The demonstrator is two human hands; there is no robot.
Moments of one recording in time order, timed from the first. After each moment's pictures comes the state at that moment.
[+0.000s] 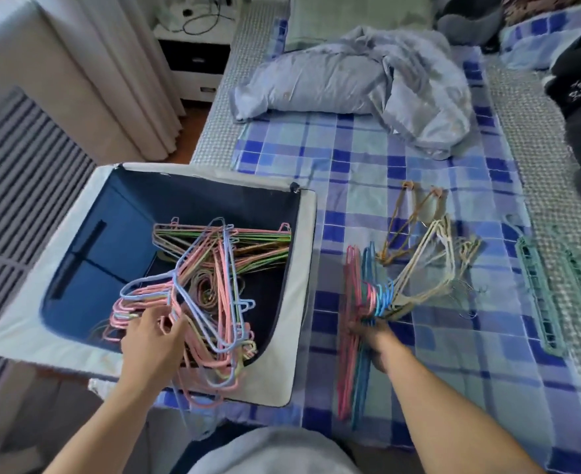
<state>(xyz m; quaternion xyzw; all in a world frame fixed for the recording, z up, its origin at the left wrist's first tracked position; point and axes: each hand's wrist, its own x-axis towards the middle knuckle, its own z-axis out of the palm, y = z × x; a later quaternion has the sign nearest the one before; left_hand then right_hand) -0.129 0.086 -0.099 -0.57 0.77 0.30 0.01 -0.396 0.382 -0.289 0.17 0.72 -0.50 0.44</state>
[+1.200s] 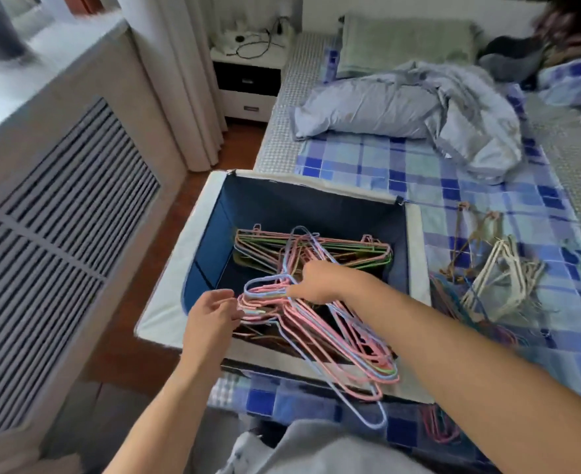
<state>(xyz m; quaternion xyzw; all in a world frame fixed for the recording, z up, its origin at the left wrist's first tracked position) -0.049 -0.024 -0.065 -0.56 0.56 0.60 -0.12 -0.237 0.063 -0.004 -0.40 0.81 -0.01 0.42</state>
